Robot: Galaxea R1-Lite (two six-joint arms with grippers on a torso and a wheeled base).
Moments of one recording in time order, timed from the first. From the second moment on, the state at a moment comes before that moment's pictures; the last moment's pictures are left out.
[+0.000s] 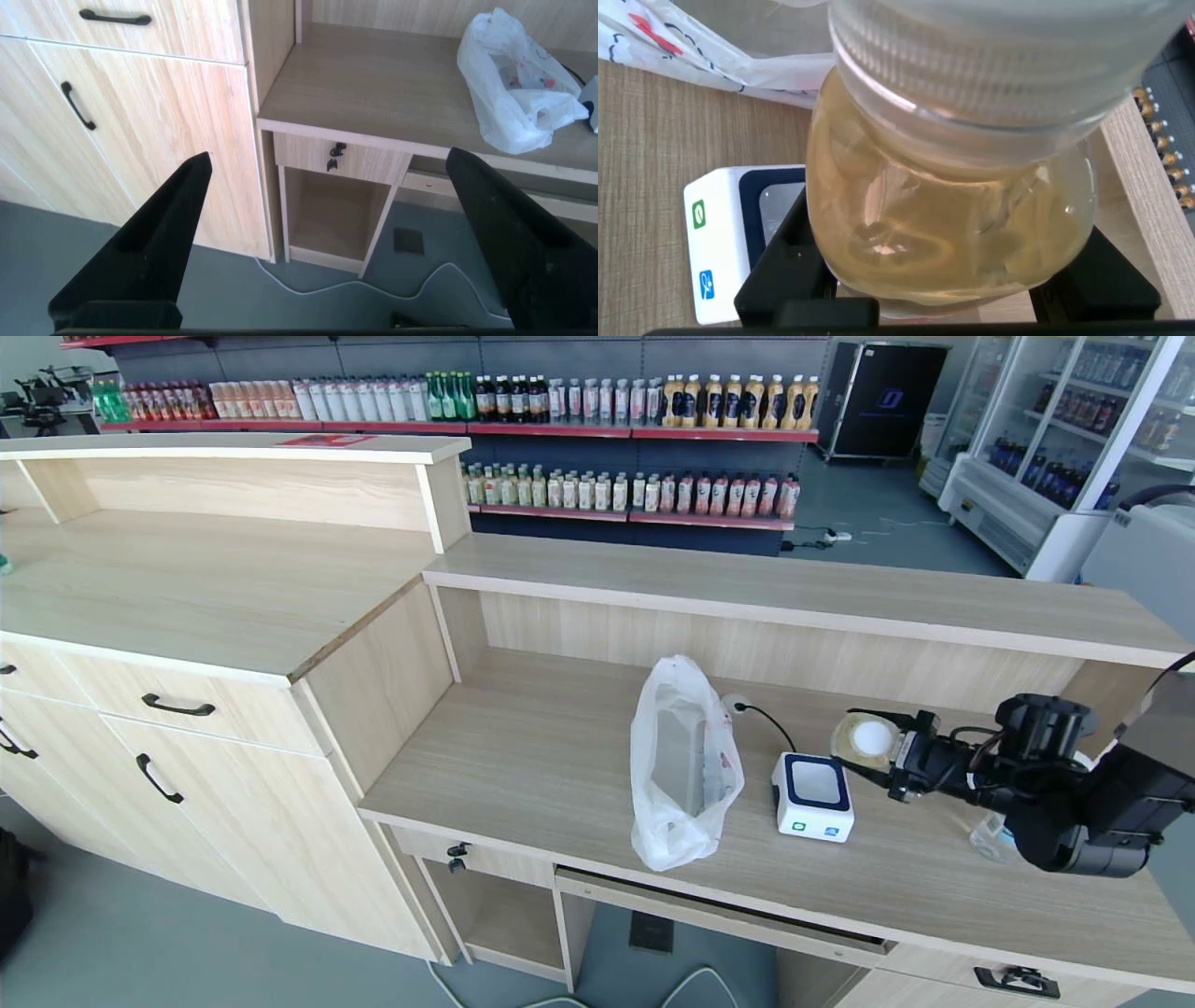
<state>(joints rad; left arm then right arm) 0.00 0.00 0.00 0.00 -0.03 0.00 -0.16 2.30 -0.90 -1.23 0.87 -1.16</state>
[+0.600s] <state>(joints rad) 0.00 0.00 0.00 0.00 -0.03 0.00 -0.16 2.02 -0.81 -1.11 0.25 -0.54</state>
